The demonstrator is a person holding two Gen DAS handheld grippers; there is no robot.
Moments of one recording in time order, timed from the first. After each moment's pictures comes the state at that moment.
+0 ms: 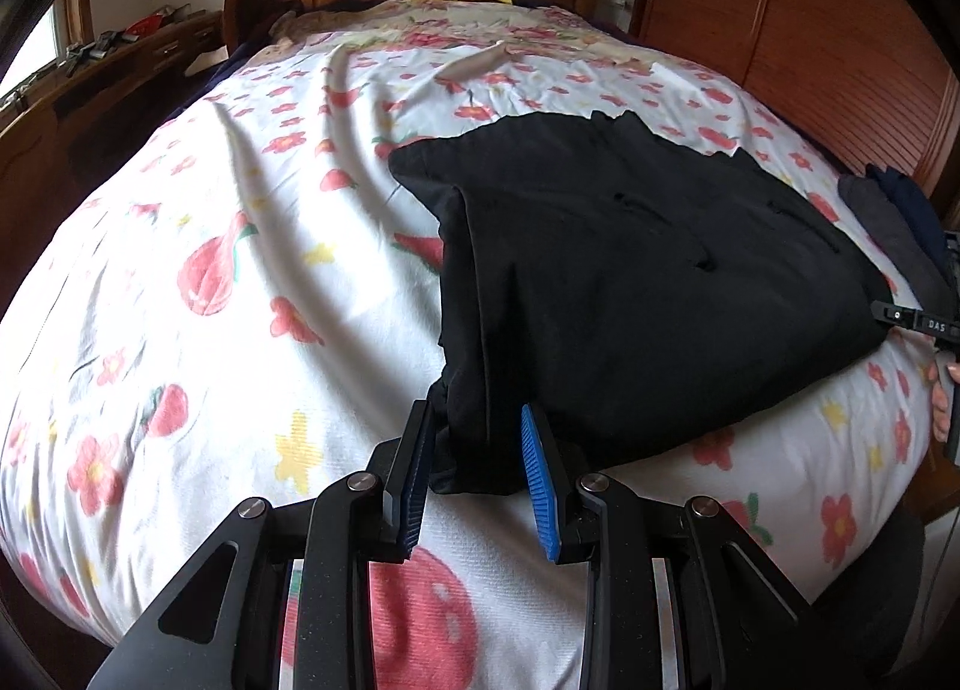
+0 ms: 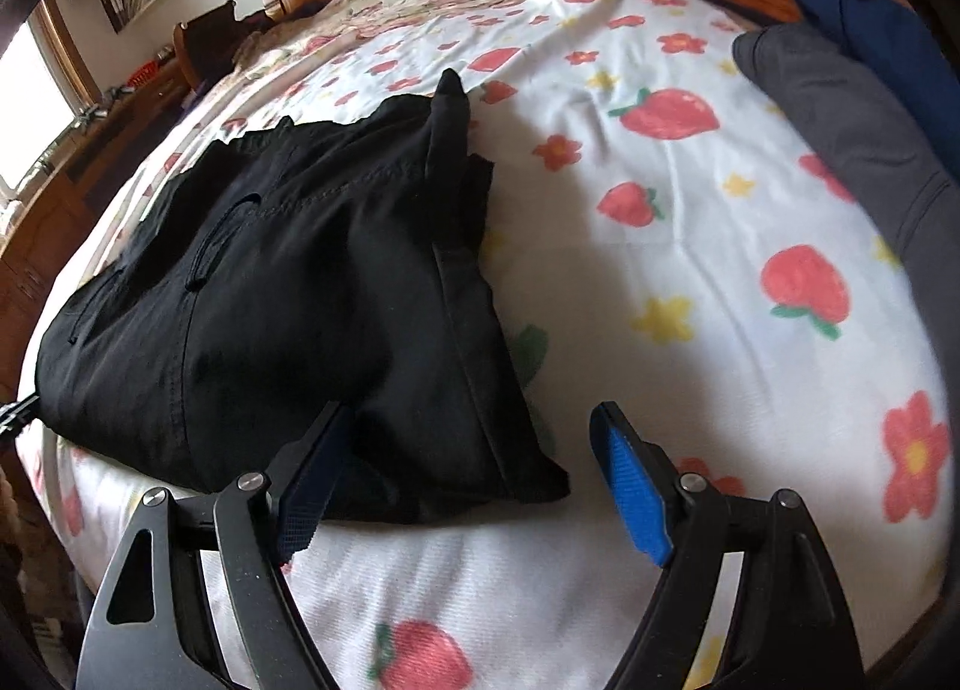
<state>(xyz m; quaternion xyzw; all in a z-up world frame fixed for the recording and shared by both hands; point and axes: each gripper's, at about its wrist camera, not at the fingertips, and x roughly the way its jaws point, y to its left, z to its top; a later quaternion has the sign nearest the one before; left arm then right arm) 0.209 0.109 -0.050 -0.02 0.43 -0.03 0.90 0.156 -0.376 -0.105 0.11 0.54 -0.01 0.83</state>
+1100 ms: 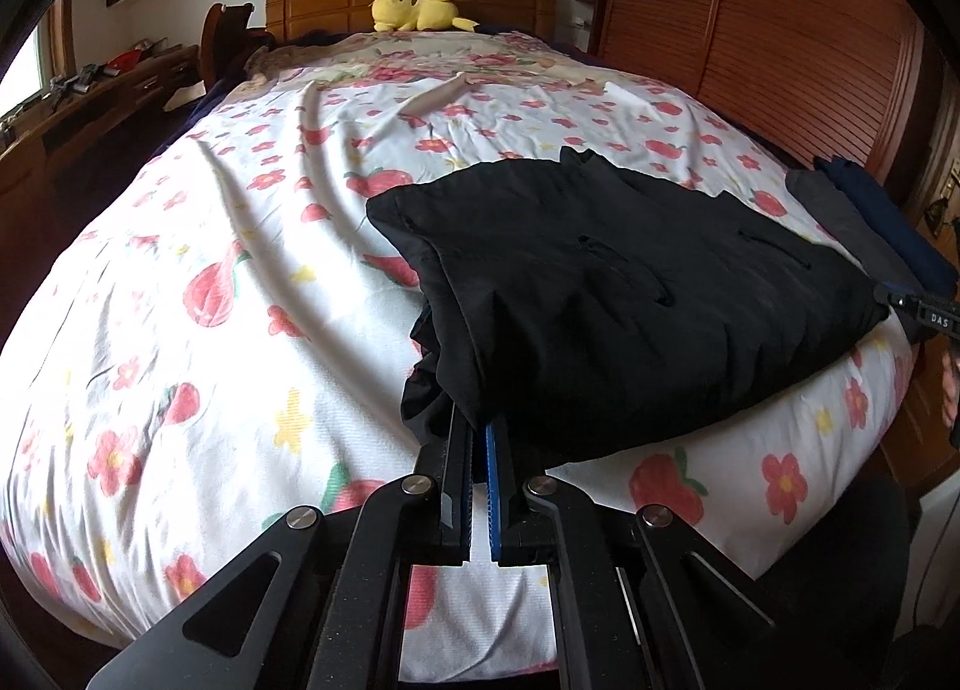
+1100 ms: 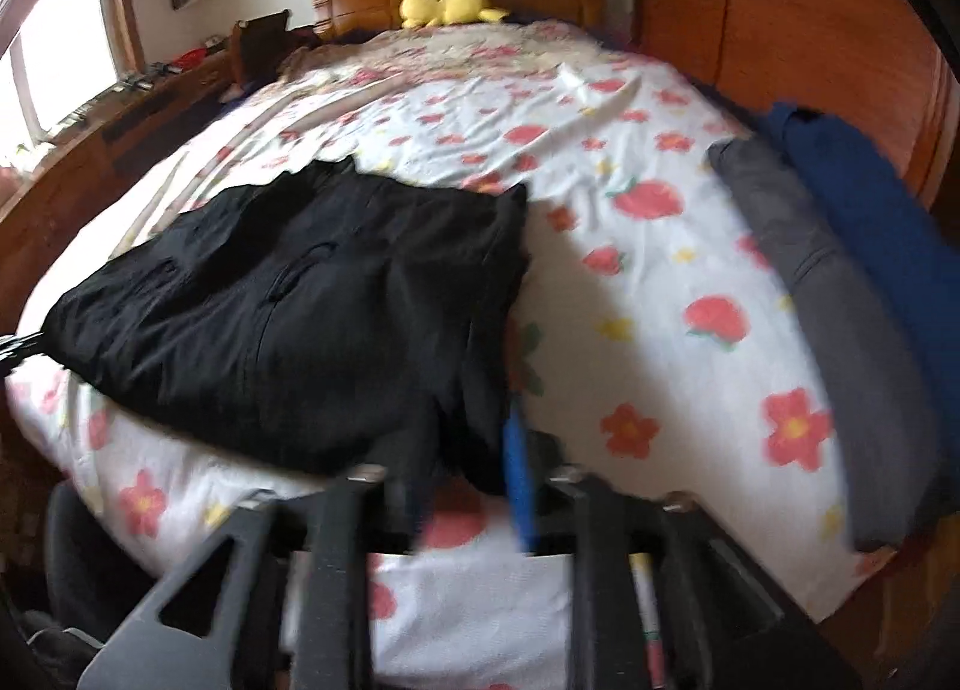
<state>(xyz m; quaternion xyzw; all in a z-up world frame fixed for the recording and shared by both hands) 0.163 0.112 -0.028 -0.01 0.40 -0.07 0.91 0.097 -0.346 -0.029 0.01 0.49 -0.02 0.87</state>
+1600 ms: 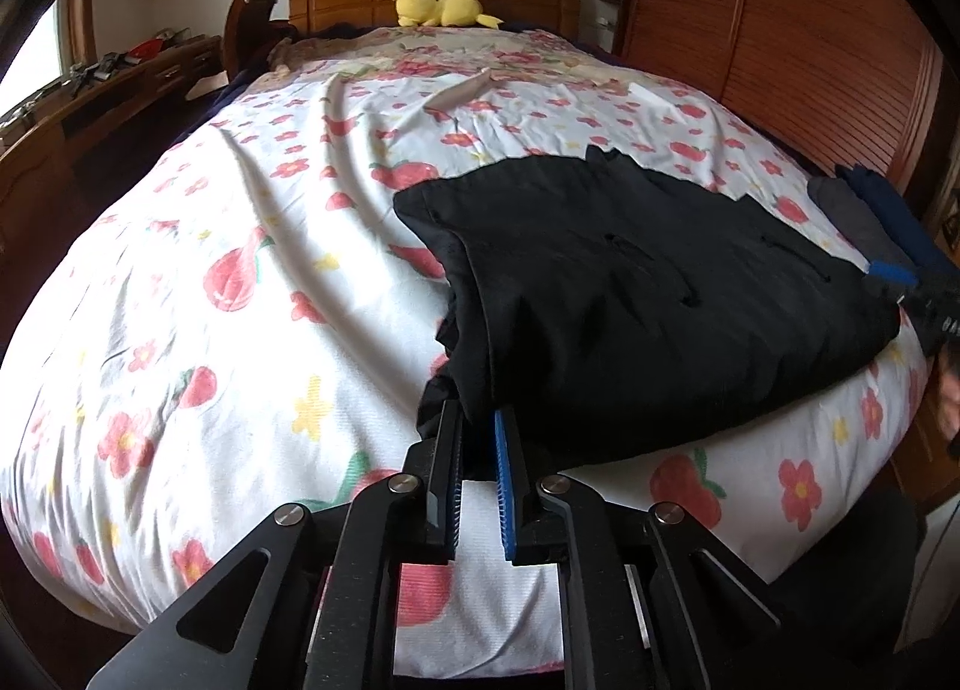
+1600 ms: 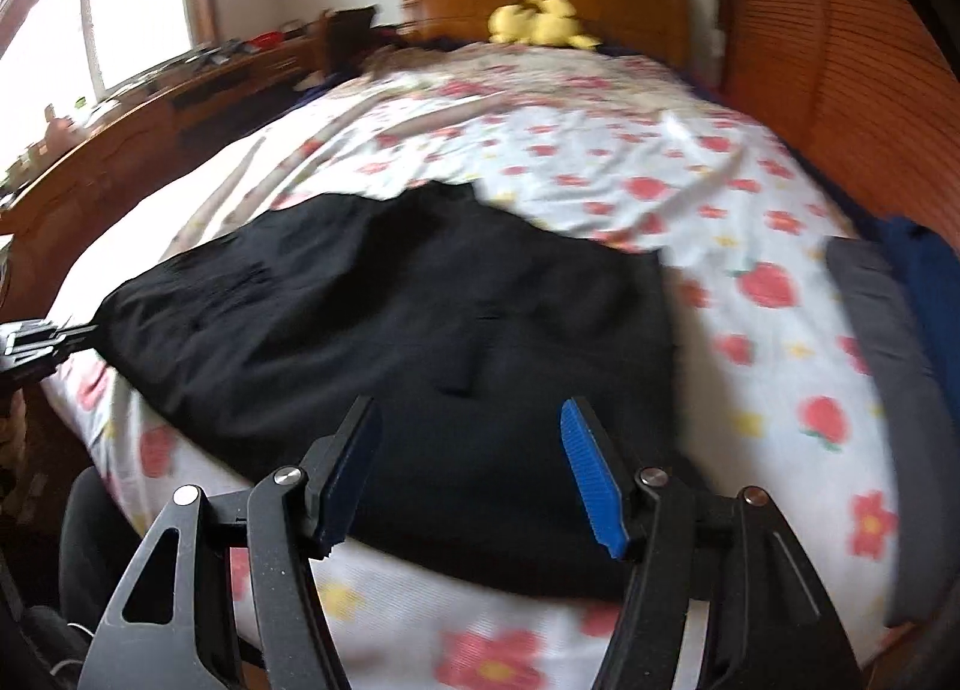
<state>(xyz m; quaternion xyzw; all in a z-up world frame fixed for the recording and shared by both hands) 0.162 0.110 -0.023 -0.02 0.40 -0.04 0.91 0.137 -0.253 -0.034 -0.01 0.47 0.09 0.88</state>
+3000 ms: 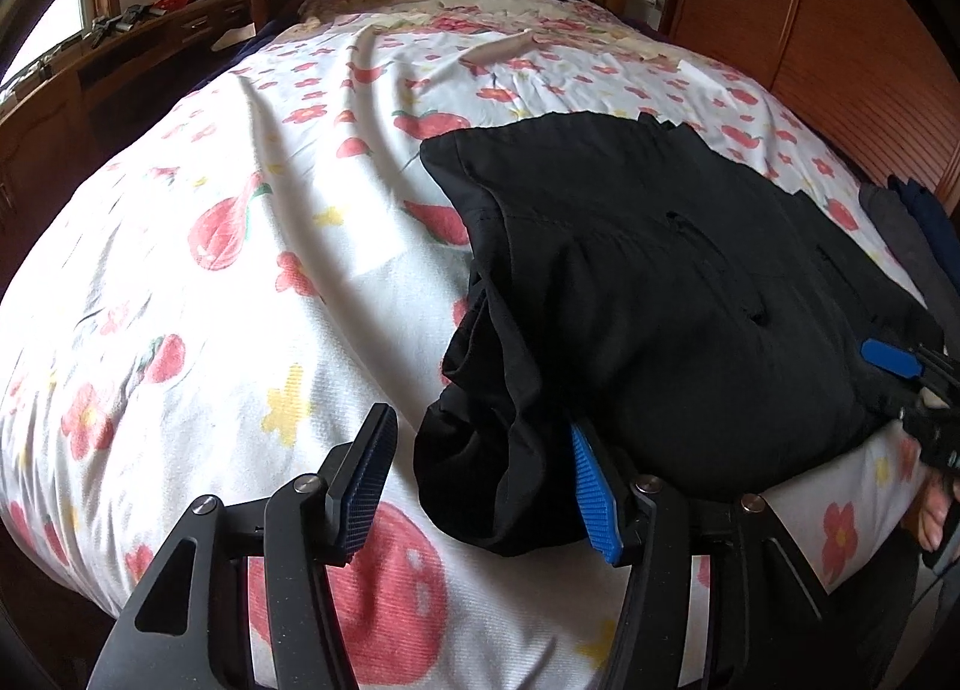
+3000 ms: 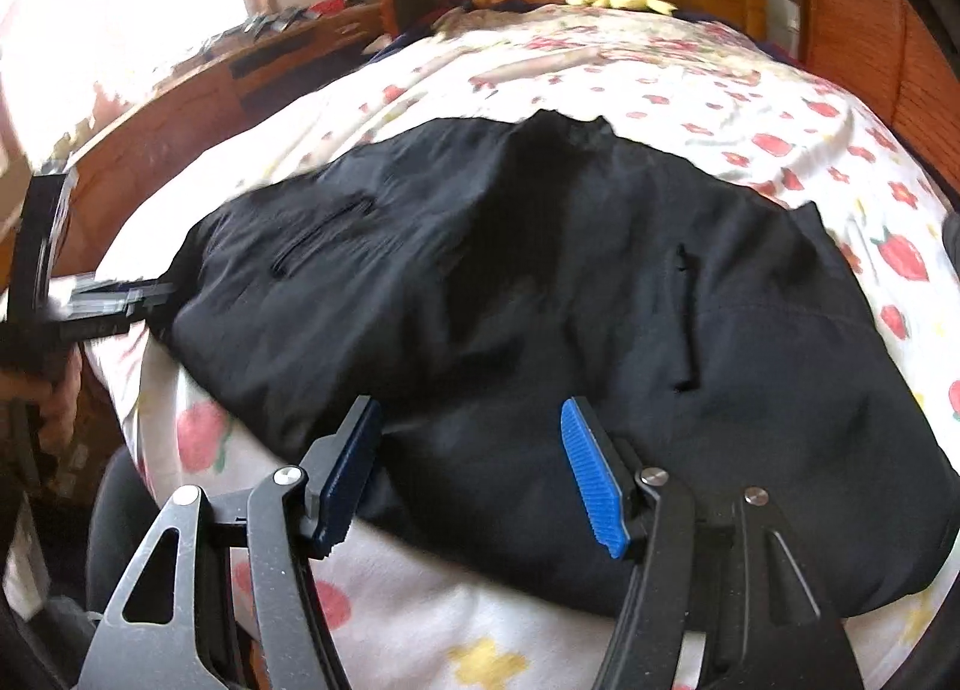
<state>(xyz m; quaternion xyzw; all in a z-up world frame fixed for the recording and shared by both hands) 0.205 0.103 -0.064 -0.04 0.45 0.00 0.89 0.129 -0.191 -0.087 0.00 0.50 0.16 0.85</state>
